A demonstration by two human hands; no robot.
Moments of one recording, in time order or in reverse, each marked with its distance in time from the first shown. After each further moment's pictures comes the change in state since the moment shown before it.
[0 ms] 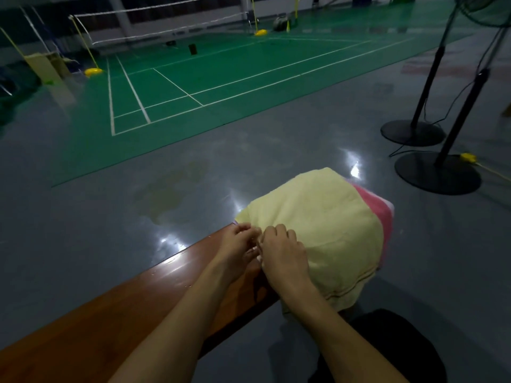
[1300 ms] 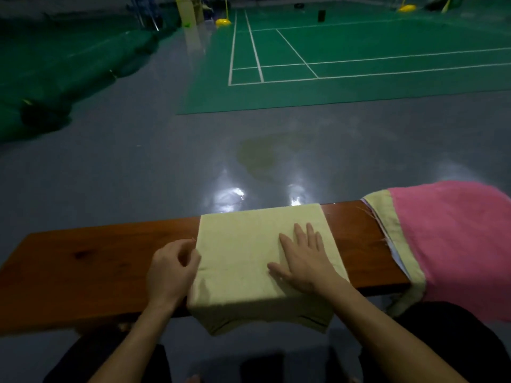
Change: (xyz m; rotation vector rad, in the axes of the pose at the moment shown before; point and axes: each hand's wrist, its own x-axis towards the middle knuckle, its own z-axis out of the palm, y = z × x) left_hand -0.212 -0.084 -0.377 1.017 0.923 0.295; right_hand -0.058 -0.165 0.111 -0.128 -0.662 -0.561
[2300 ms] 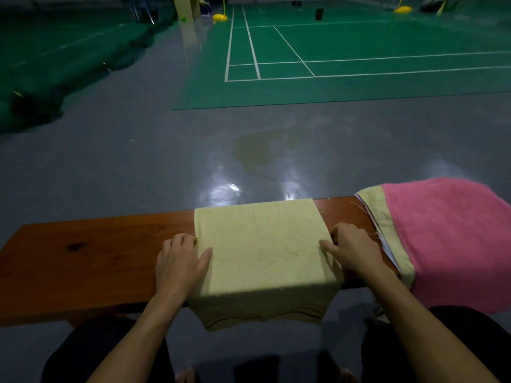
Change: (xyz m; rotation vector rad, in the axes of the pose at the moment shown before) left_hand -0.004 0.012 0.020 0.366 -0.104 0.086; right_hand -0.036 0.085 -0.035 0.193 0.178 0.352
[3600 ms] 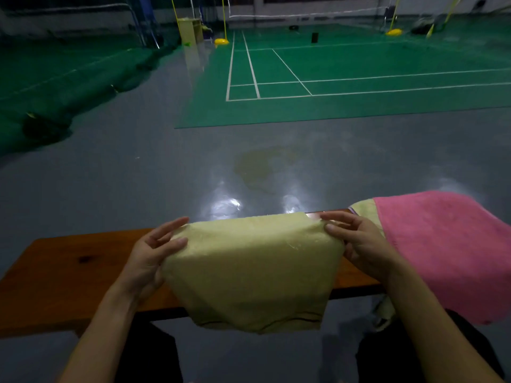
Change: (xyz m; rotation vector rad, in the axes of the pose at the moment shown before) left_hand -0.009 -0.001 -0.122 -1.653 -0.263 -0.175; right_hand -0.038 -0.016 -0.074 1.487 -0.215 -0.098
